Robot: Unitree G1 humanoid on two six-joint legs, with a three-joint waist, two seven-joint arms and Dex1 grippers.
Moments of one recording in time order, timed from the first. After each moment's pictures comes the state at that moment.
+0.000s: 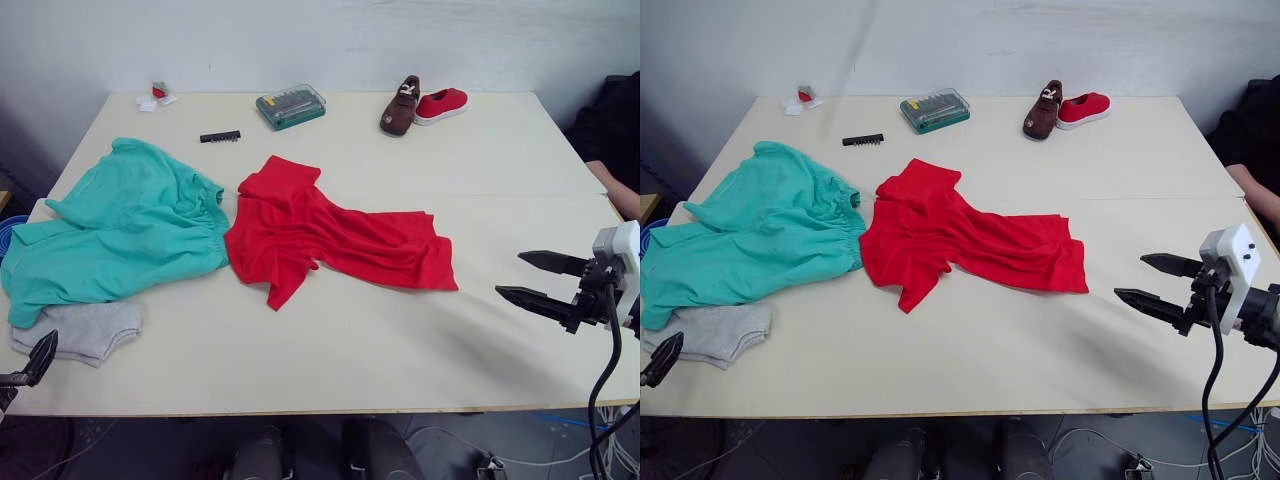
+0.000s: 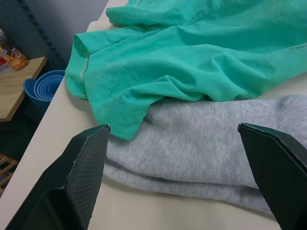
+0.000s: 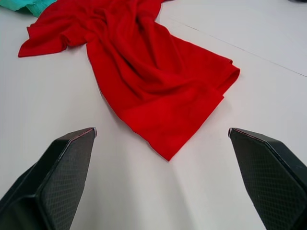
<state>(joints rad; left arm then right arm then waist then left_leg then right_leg) 0.44 0.57 0.88 -0.19 -0.50 0.30 -0.49 -0.03 -0.97 -0.47 -0.11 0.64 0.53 1.10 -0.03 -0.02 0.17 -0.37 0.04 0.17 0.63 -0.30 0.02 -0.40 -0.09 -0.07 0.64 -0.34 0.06</state>
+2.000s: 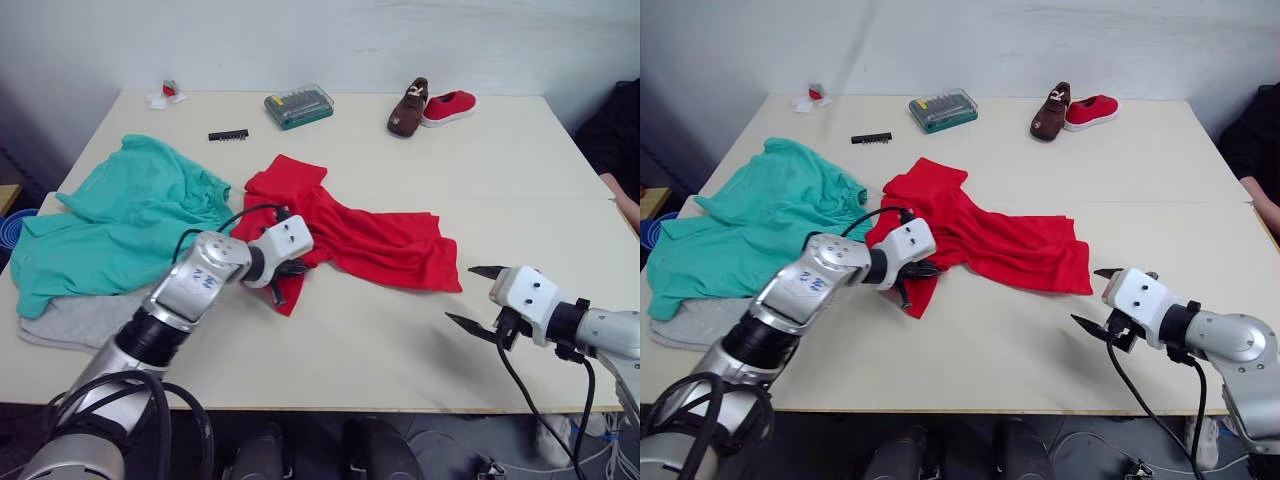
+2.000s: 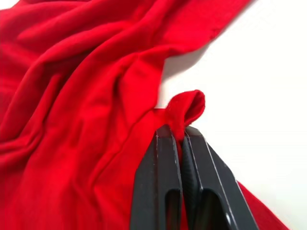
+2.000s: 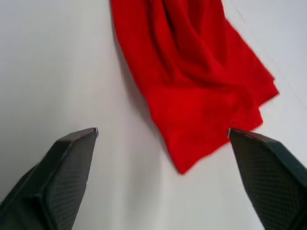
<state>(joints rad) -0.71 0.66 -0.37 -0.13 -0.15 0.80 -0.83 0.04 -0.89 -0.17 -0.27 0.12 0.19 0.84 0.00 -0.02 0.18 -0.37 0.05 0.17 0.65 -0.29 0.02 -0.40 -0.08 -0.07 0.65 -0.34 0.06</state>
